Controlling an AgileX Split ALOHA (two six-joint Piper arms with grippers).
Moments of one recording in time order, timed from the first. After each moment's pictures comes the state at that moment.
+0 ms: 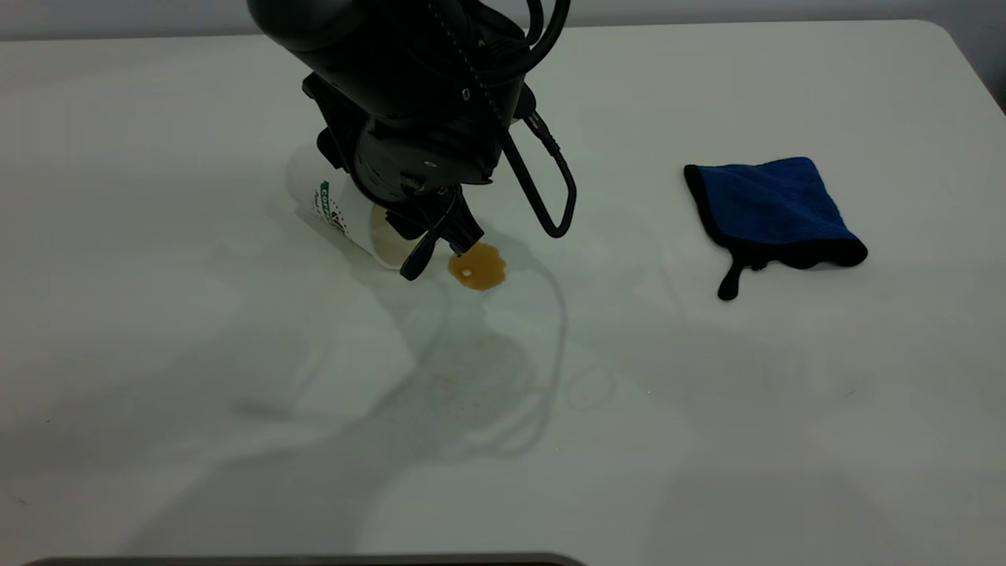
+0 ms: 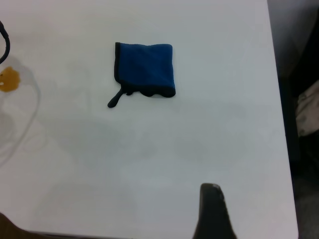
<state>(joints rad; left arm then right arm) -0.79 2.40 -1.32 1.23 0.65 -1.11 0.06 0.03 -0.49 0.01 1.16 -0.03</state>
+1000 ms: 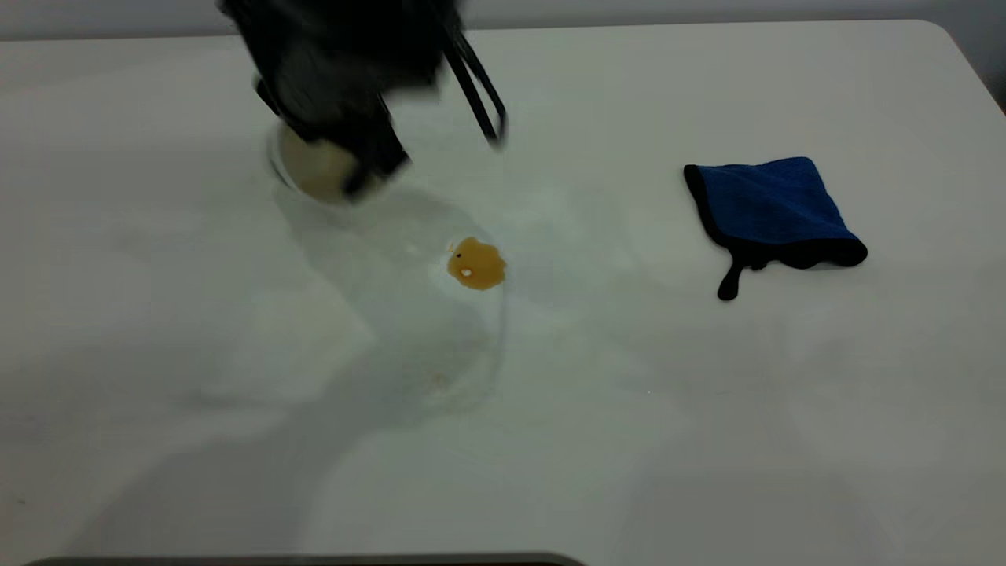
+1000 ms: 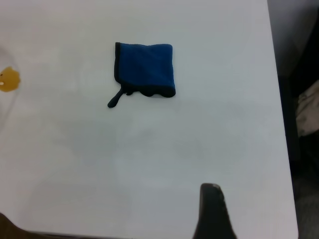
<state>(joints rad) -0.65 2.27 -1.33 1.16 0.74 -0.97 0.06 0.03 -0.49 0.01 1.16 -0.03</state>
